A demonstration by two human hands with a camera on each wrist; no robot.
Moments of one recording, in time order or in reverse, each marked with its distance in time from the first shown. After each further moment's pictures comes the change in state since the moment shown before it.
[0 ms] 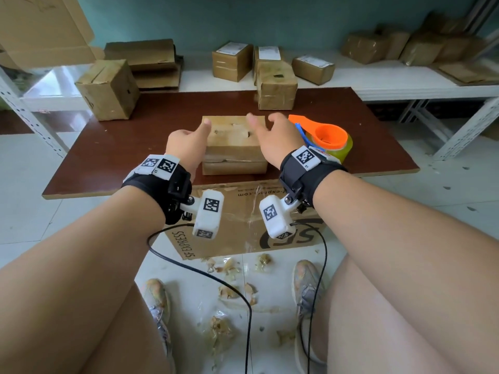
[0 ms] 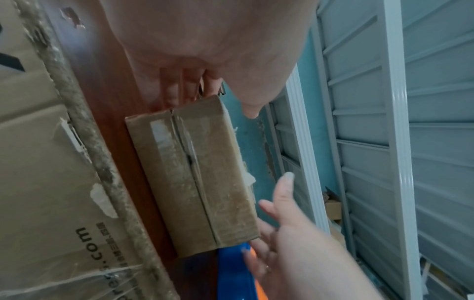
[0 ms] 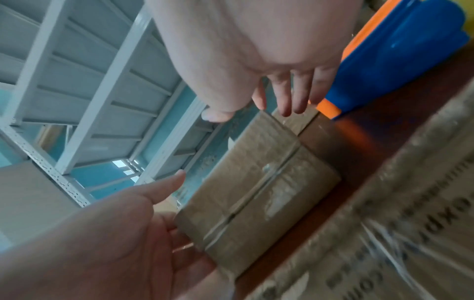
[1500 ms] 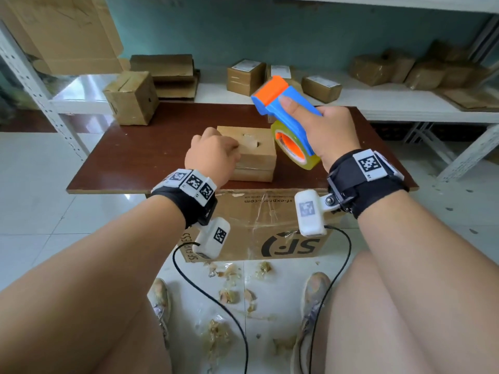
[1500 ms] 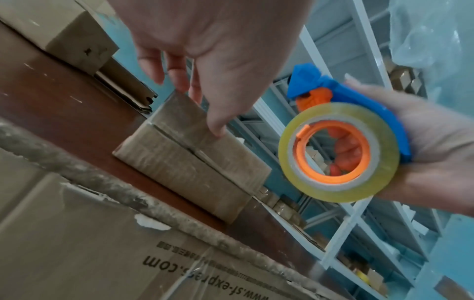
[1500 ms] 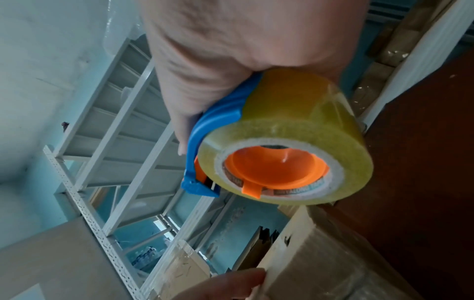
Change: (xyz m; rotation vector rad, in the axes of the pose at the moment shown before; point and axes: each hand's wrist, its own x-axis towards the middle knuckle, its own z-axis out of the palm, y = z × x) left_hand -0.027 0.006 0.003 0.733 -0.015 0.475; right_hand -0.037 -0.013 -0.081 0.483 0.131 -0.095
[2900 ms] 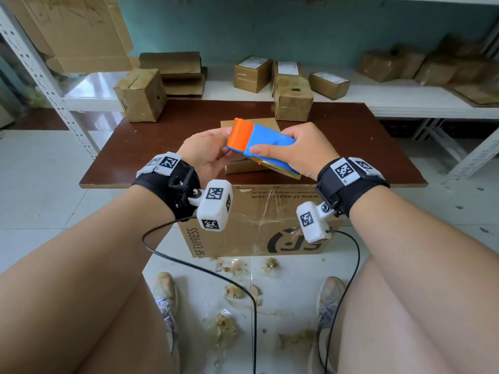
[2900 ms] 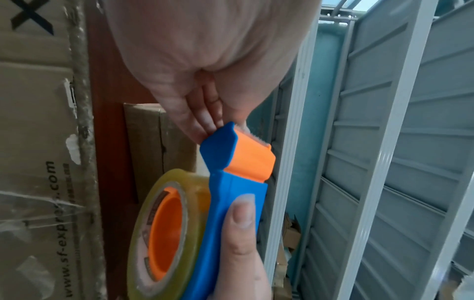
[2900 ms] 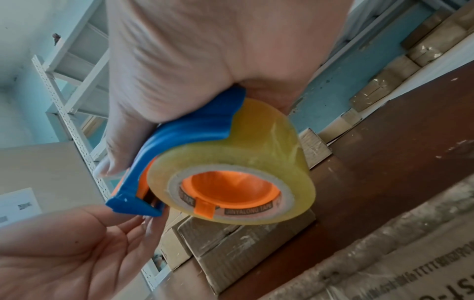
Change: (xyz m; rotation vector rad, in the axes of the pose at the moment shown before) left_hand 0.000 -0.006 -0.021 -1.383 -0.112 -0.590; right_hand -0.016 0.018 0.026 -0.364 -0.350 -0.172
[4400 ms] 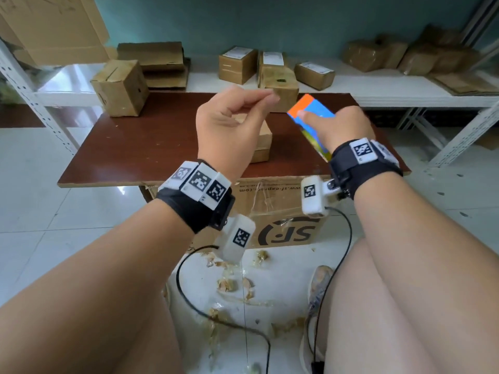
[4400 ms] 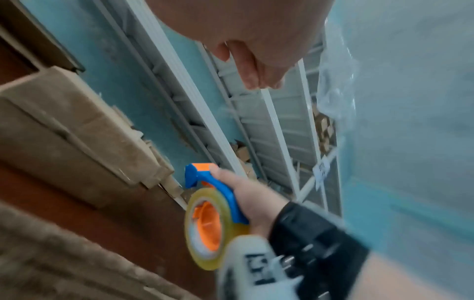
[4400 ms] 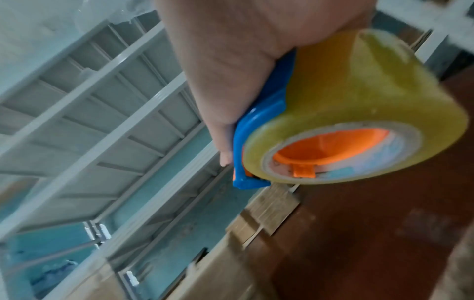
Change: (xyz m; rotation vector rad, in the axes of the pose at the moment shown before) left_hand -0.059 -0.016 0.057 0.386 -0.046 1.068; right_hand 0.009 0.046 -0.053 -0.252 0.439 0.458
